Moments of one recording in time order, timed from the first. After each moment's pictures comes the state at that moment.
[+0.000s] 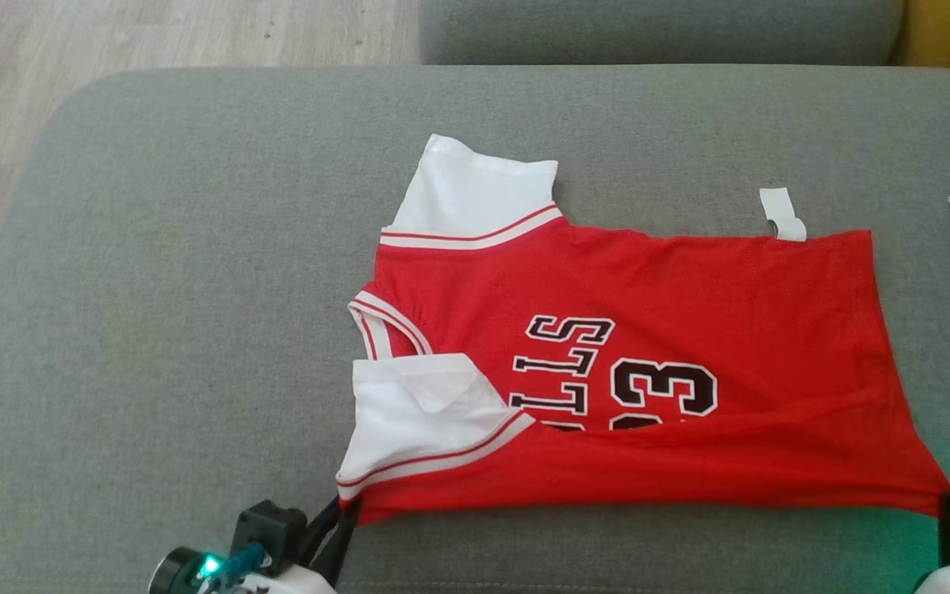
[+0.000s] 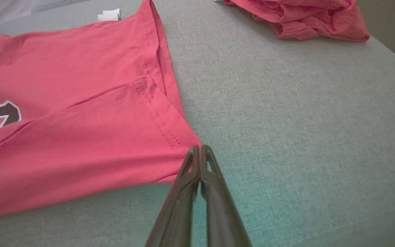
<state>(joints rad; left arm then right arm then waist) 0.06 0.30 -0.57 0.21 -0.32 0.07 -0.06 0.21 -0.04 -0.35 0.18 0.14 0.13 0.12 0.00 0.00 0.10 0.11</state>
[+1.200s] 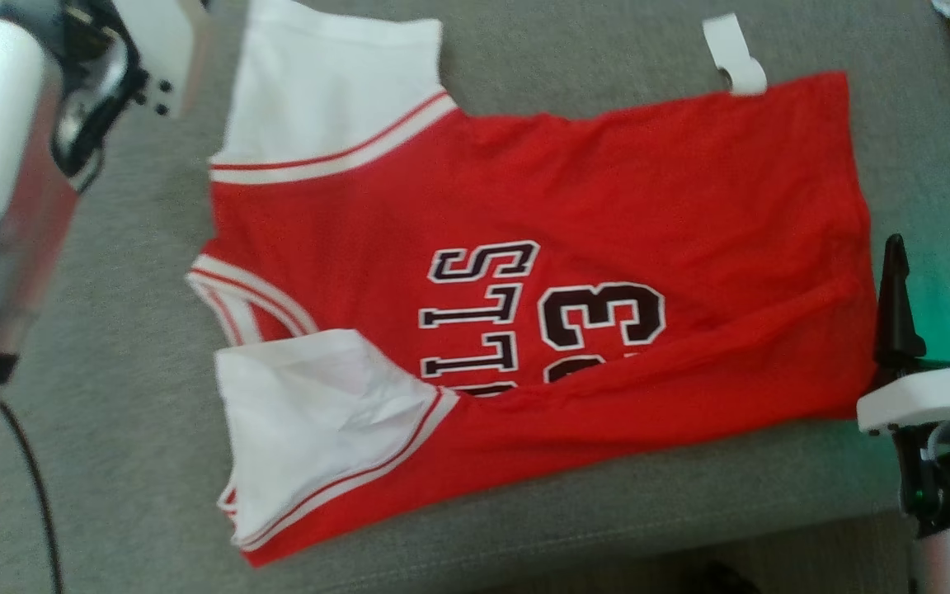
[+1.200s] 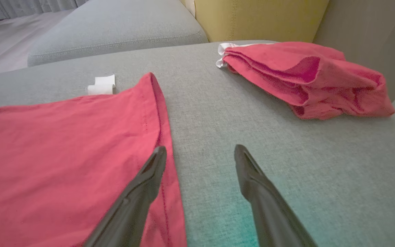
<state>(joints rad) -1.09 0.40 -0.61 0.55 -0.31 -0.12 0.24 -0.15 -0.08 -0.21 0.15 0.15 0.13 -0.05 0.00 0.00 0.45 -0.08</state>
